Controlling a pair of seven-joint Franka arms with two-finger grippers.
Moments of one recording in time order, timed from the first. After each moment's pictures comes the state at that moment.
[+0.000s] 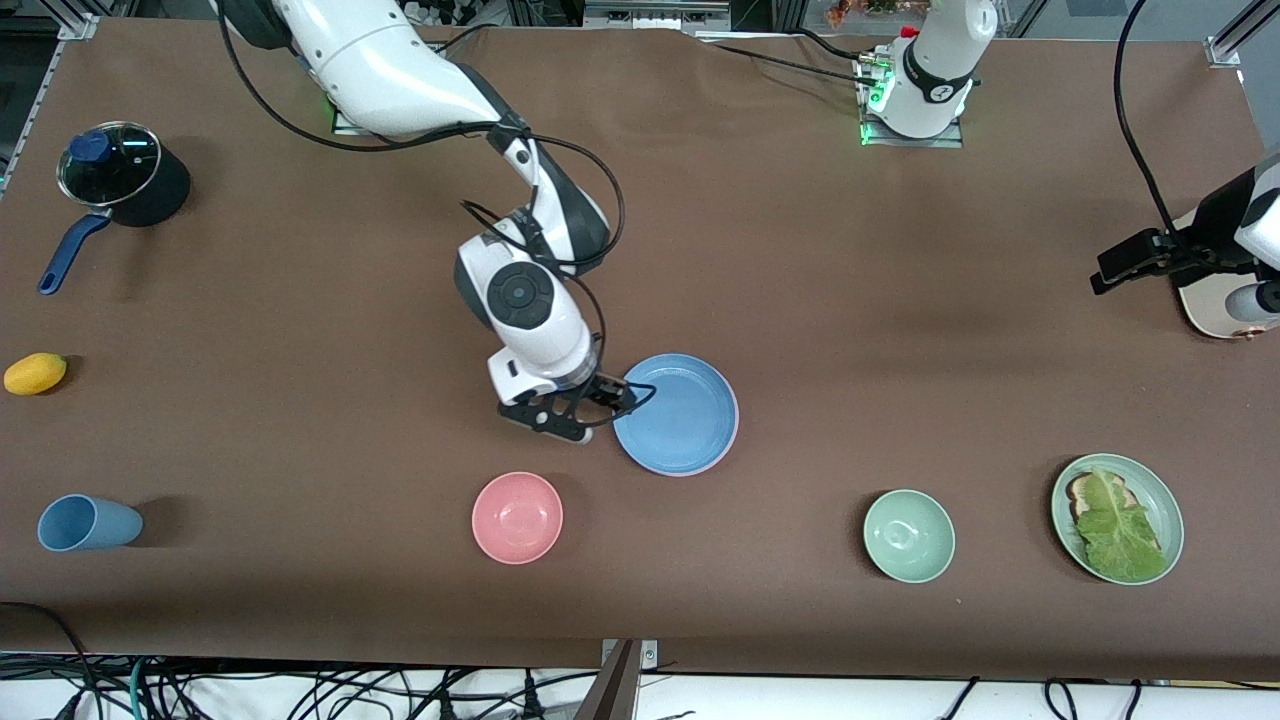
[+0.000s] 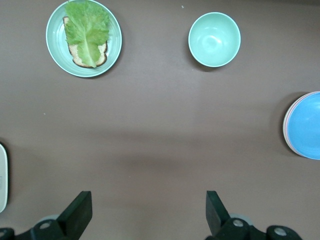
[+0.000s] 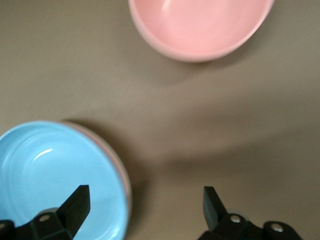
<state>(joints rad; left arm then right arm) 0.09 0.08 -0.07 -1.55 -0.02 1.59 -0.09 0.58 0.78 -0.01 -1.29 0.03 2.17 0.84</state>
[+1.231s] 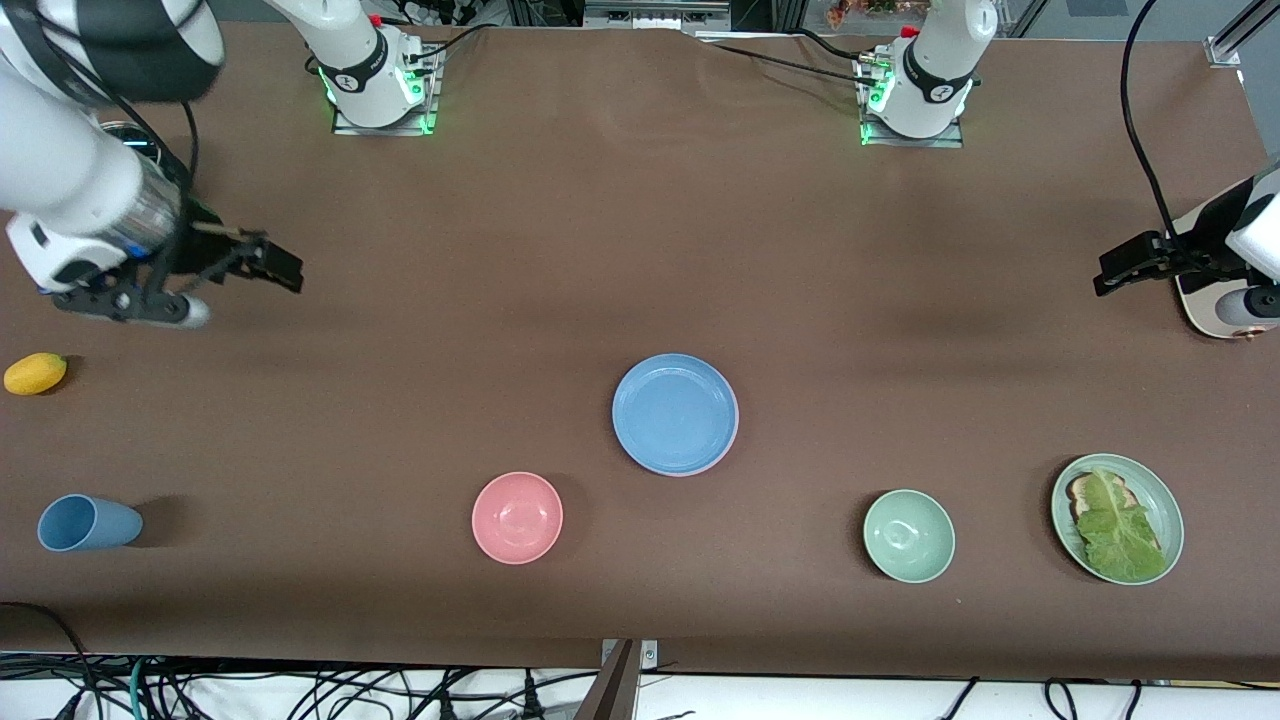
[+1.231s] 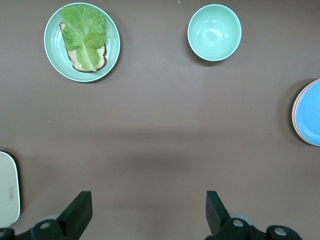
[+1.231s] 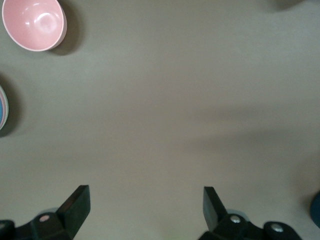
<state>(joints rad) 0.09 0.09 -0.06 -1.55 -0.01 1.59 -0.02 0.13 0.05 0.02 -1.65 0.03 1.63 0.26</state>
